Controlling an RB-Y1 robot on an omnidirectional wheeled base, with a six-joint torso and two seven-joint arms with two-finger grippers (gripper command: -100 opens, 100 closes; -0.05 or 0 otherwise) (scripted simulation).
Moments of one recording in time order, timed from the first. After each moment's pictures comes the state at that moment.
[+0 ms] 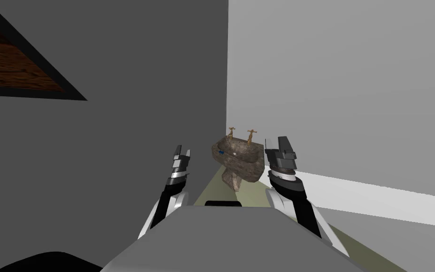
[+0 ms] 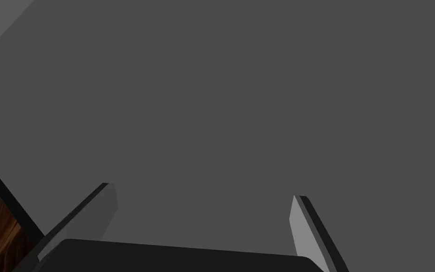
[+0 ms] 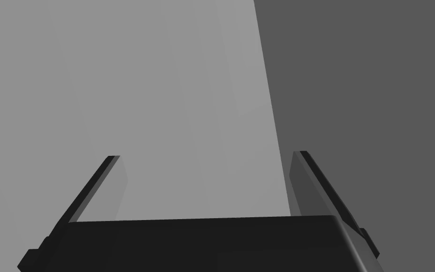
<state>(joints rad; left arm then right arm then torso) 0.54 0.03 -0.05 -2.32 0.01 -0.37 0.02 0.50 -0.01 -0.05 -2.39 0.12 -0.62 0.06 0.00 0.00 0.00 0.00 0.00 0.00</state>
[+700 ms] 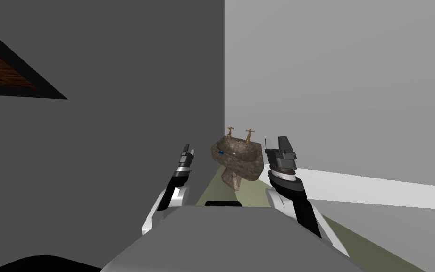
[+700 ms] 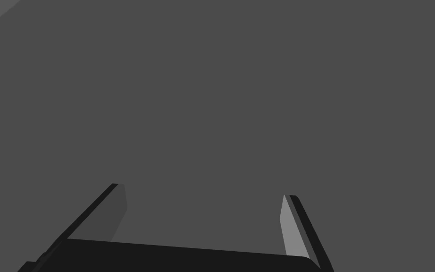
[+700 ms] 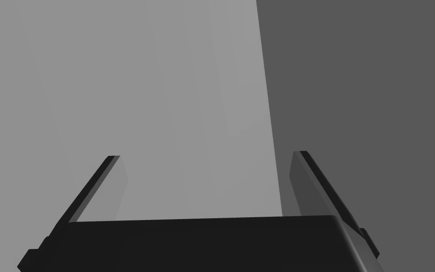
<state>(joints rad) 0.43 0.12 -0.04 -2.24 0.02 -0.21 0.02 0.50 -0.02 -0.05 -2.39 0.12 -0.62 0.06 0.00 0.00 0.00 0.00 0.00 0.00</state>
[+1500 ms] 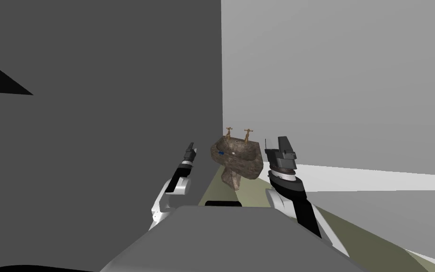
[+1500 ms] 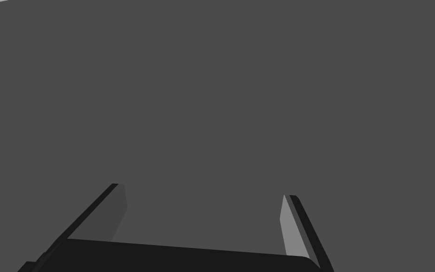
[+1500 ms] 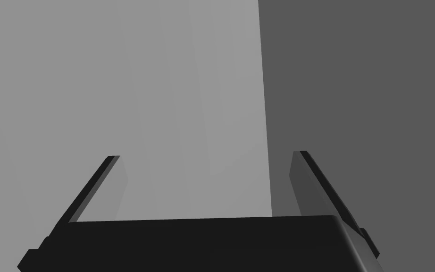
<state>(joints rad) 0.28 0.16 -0.02 -2.17 0.04 0.00 0.04 0.50 -0.02 -0.05 -2.39 0.12 -0.62 0.06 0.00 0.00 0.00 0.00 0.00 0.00</state>
